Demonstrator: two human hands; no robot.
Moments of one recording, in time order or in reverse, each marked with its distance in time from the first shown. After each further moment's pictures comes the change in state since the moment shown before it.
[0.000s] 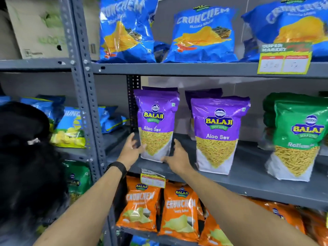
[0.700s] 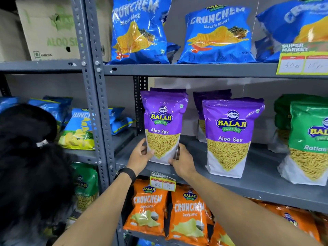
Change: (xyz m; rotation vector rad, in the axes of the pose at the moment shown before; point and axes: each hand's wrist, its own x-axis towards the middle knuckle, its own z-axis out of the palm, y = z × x) left_hand -0.002 -0.015 -0.007 0.049 -0.057 0.065; right_hand 0.010 0.006 0.024 -0.092 0.044 -0.042
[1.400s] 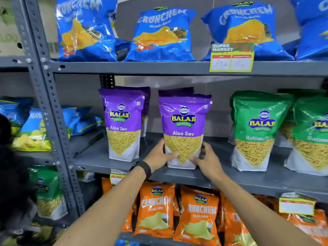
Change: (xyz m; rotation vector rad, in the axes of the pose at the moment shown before) left_hand -0.030 0.045 0.198 0.090 -0.398 0.150; right_hand -0.043 0.110 -0.202 0.140 0.151 0.062
